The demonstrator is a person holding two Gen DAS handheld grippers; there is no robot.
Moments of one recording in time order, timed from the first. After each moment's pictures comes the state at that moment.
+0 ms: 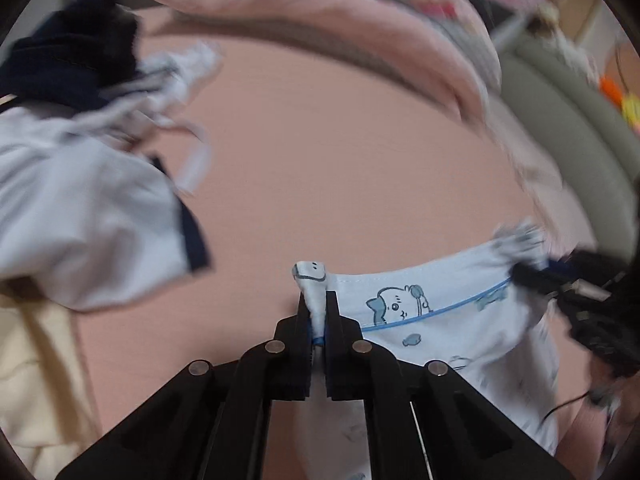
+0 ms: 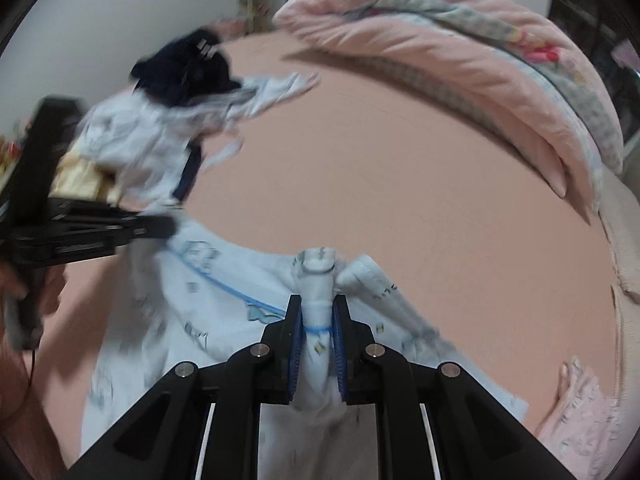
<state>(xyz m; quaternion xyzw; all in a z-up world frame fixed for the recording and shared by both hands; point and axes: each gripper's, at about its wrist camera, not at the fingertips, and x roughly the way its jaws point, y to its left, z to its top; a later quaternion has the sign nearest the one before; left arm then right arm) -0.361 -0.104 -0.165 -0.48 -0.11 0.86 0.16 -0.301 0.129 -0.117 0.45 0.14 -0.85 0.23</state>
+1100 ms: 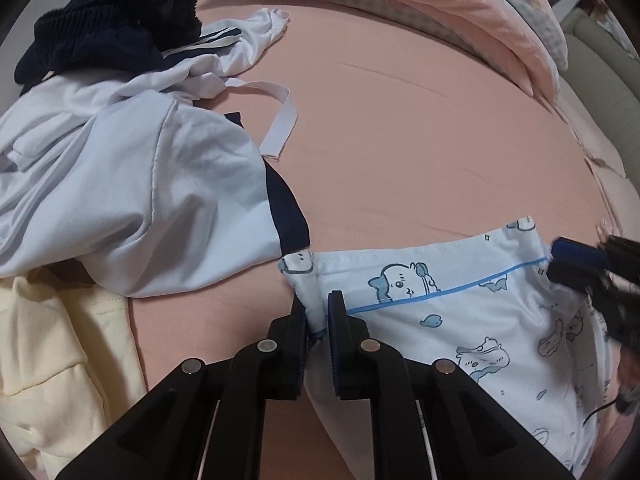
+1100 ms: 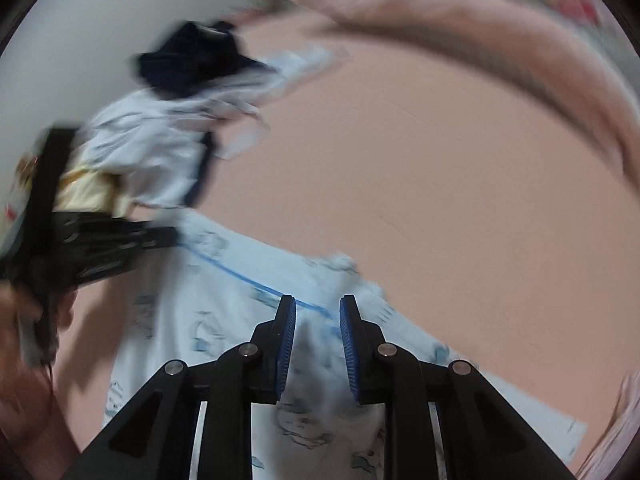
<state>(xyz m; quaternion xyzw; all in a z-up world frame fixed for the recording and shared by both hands) -0.386 -0.129 -0.218 -0.55 -0.02 0.83 0.06 -0.346 0.119 -0.162 0.53 0.09 -0.80 0.27</state>
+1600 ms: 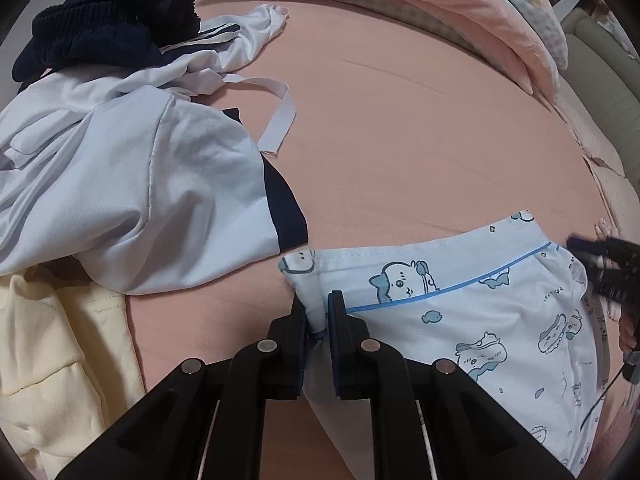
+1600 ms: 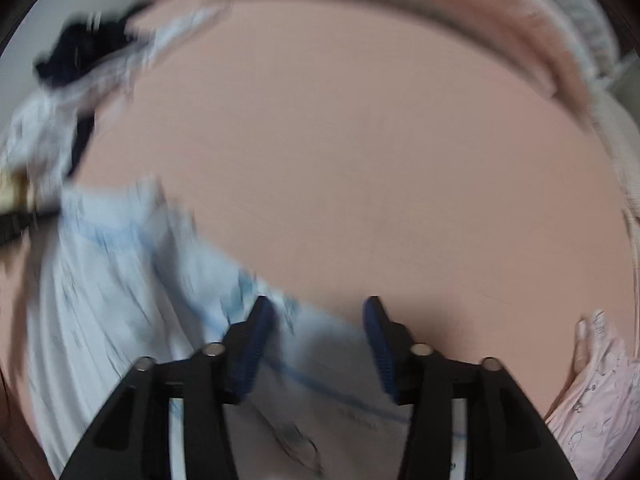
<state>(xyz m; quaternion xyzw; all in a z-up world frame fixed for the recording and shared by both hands) -0.392 -0.146 -0.229 -0.55 -0.03 0.83 0.06 -0.367 0.196 -0.191 0.56 0.13 -0.80 0.18</state>
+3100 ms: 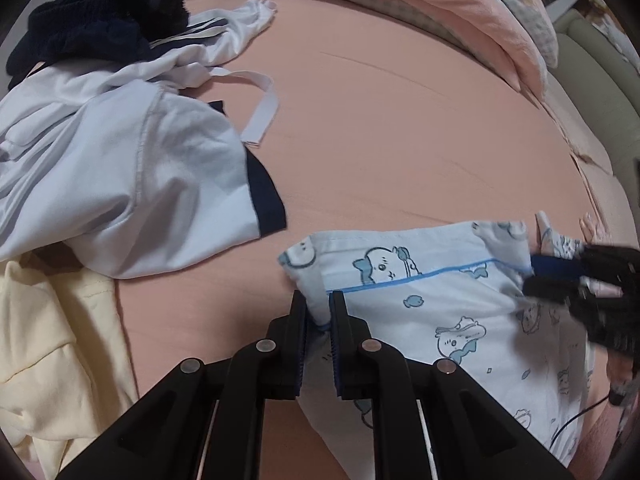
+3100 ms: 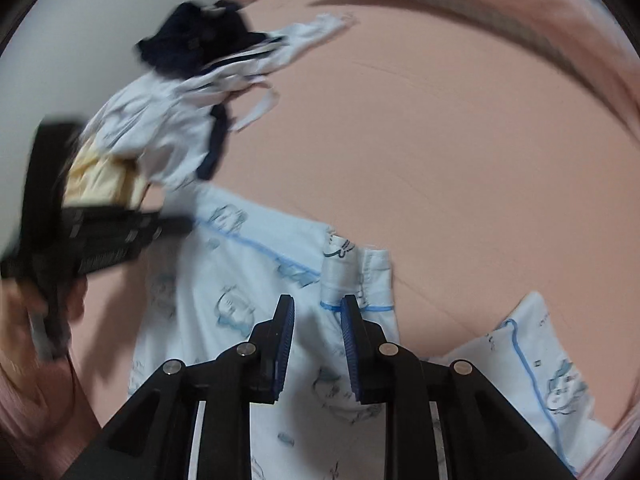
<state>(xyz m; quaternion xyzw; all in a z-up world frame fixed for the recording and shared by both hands) -0.367 -0.109 -0.209 -0.56 -0.04 0.82 0.09 -0.349 0.109 -0.167 0.56 0.07 -0.76 0.32</state>
